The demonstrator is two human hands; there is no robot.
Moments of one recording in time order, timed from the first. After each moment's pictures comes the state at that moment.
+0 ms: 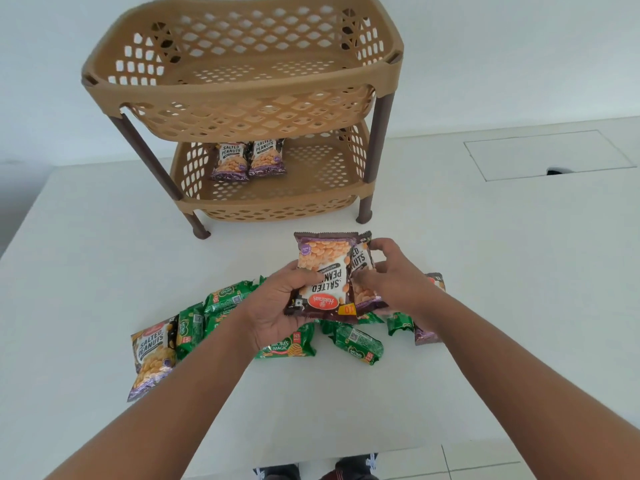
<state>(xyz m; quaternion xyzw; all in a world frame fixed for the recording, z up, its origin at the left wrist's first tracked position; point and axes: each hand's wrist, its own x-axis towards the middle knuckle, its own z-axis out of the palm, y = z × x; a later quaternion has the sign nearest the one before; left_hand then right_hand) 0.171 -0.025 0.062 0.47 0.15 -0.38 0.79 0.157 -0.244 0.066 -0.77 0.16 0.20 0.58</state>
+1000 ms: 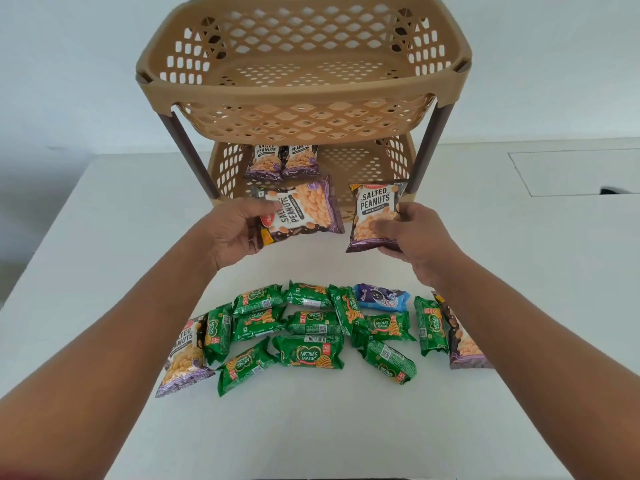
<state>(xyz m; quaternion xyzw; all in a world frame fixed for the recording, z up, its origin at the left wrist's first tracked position) 0.287 0.070 0.103 0.61 0.18 -0.24 0.74 0.245 -0.213 0.088 -0.68 0.21 0.09 0.70</state>
